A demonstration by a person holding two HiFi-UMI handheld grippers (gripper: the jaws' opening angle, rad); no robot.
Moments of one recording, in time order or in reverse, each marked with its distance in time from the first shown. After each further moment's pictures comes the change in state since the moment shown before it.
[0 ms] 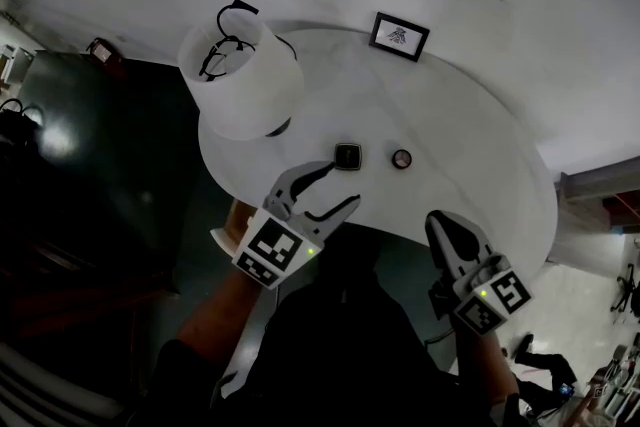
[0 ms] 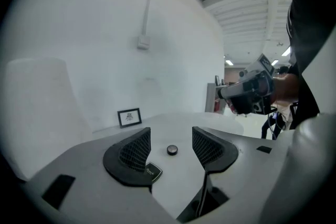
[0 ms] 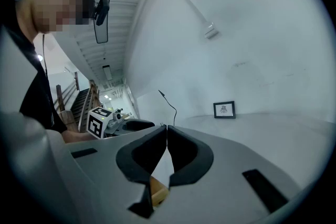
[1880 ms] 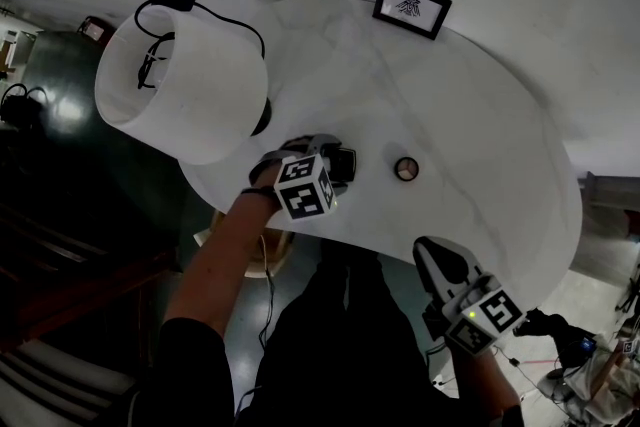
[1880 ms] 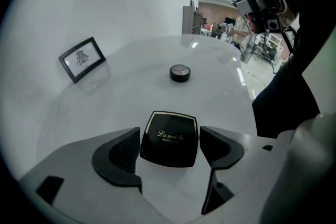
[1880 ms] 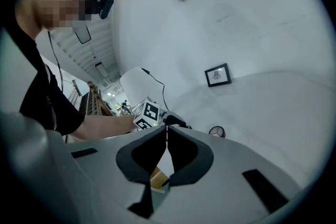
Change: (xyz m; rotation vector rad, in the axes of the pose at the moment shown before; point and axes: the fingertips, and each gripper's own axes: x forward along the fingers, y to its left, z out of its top) left arm 0.161 0.053 -0.206 0.307 0.696 -0.335; right arm 0.032 -0.093 -0.099 0.145 0.245 0.049
